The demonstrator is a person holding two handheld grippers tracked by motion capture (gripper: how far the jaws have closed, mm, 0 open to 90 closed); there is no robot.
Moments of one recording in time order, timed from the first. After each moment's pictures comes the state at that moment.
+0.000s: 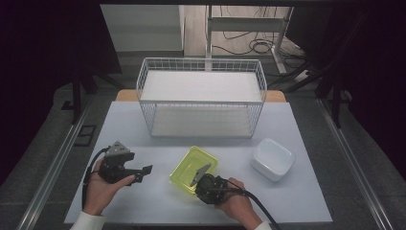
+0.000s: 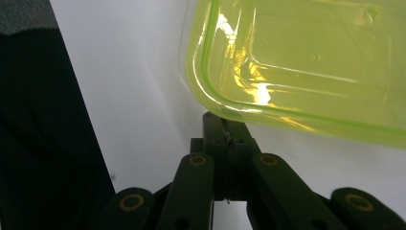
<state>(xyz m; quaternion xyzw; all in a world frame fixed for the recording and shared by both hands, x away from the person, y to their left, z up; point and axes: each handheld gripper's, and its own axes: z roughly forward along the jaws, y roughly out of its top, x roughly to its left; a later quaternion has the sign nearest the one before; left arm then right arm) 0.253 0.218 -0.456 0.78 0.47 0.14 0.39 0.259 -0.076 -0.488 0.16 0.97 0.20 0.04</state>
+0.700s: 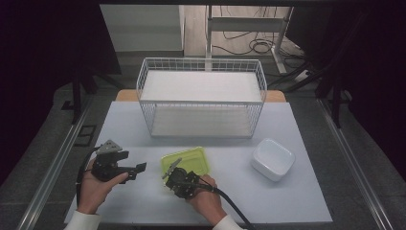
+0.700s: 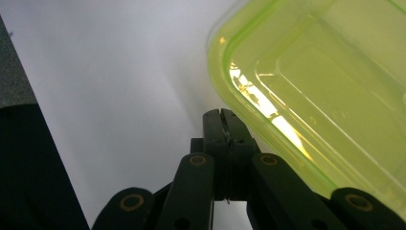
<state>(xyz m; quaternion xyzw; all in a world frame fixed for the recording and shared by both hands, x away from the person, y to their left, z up) 0.255 0.235 -0.456 0.77 0.48 0.13 0.40 0.268 0.000 -0.495 0.20 0.96 0.21 0.06</state>
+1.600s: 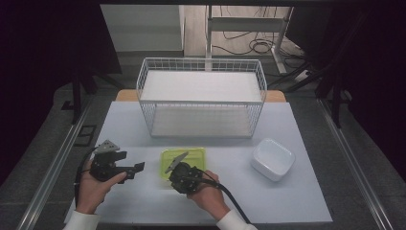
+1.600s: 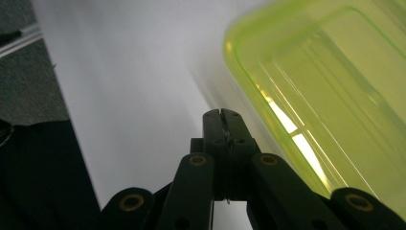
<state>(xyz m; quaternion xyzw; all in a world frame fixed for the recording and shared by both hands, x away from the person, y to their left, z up) 0.255 0.240 -0.459 0.76 0.50 0.13 0.40 0.272 -0.020 -0.473 0.20 0.94 0.26 0.03</state>
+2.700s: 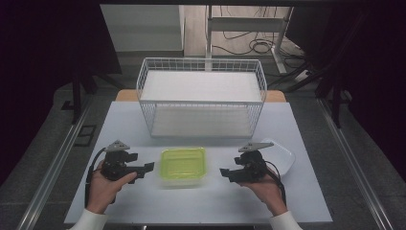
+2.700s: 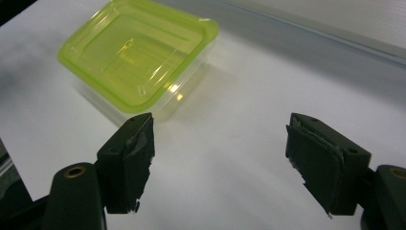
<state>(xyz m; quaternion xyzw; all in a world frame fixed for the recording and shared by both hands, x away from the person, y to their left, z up) 0.261 0.216 -0.463 0.75 0.51 0.09 0.41 0.306 -0.186 -0.458 0.39 0.84 0.38 0.07</state>
